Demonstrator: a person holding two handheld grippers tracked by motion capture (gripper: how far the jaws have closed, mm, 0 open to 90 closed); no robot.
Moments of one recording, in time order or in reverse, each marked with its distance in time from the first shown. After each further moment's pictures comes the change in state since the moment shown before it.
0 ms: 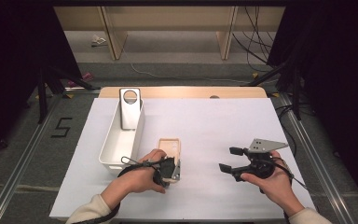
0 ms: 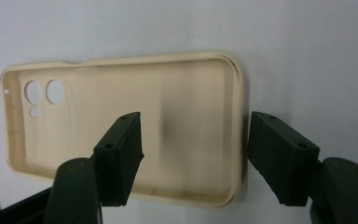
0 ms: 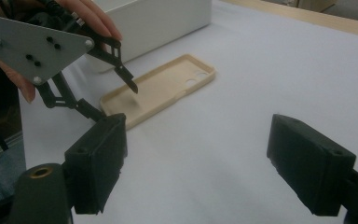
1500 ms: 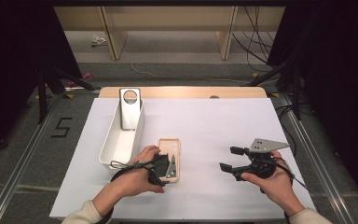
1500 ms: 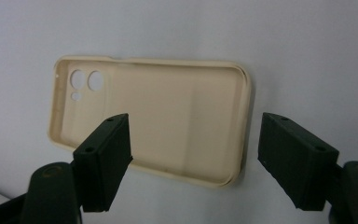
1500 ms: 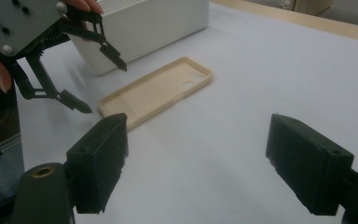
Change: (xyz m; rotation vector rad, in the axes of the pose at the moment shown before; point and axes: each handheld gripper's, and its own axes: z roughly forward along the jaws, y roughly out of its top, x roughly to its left) left arm -0.004 -0.006 -0.023 -0.066 0.098 -0.083; right arm 0.001 0.001 -0.003 -0.010 -0.013 0.000
